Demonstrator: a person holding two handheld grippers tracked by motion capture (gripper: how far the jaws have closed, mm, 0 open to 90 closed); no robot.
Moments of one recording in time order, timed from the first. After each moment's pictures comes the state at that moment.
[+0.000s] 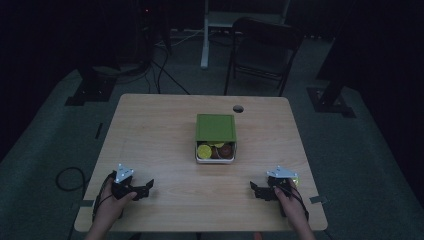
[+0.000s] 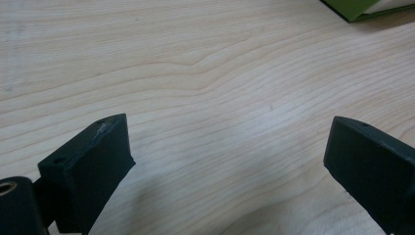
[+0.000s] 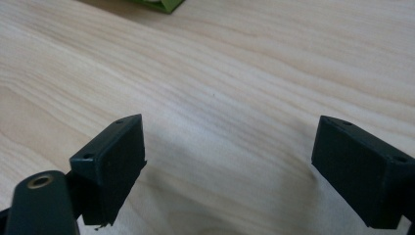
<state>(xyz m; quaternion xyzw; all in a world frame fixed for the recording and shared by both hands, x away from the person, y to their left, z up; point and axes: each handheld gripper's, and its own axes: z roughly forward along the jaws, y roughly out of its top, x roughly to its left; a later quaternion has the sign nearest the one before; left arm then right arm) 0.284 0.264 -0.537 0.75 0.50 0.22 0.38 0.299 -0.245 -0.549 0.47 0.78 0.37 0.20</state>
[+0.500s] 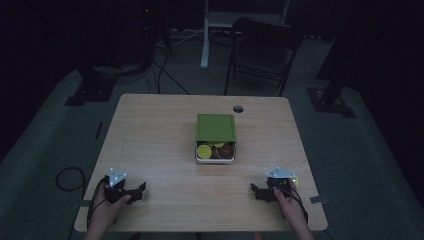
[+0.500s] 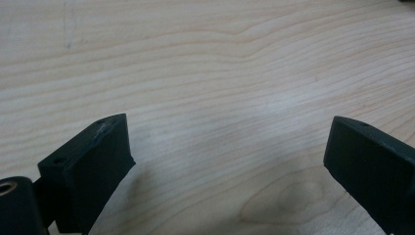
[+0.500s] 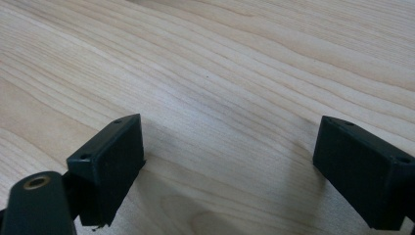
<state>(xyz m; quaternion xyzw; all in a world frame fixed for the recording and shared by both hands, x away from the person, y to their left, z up) 0.273 0.279 -0.543 0.73 0.54 0.24 0.34 0.299 -0.244 -0.550 0.47 0.79 0.34 0.20</state>
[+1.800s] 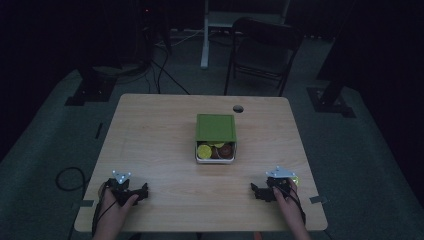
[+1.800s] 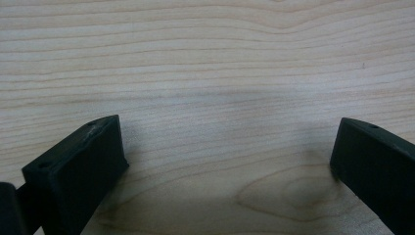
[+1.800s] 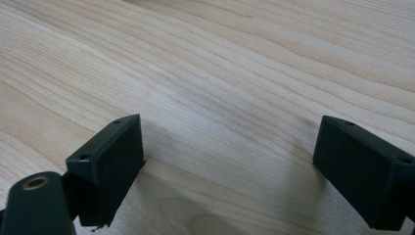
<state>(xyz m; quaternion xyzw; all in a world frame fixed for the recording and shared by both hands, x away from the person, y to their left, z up) 0.273 0.257 -0.547 0.69 0.62 0.25 0.27 0.300 -0.244 -0.550 0.47 0.79 0.34 0.20</state>
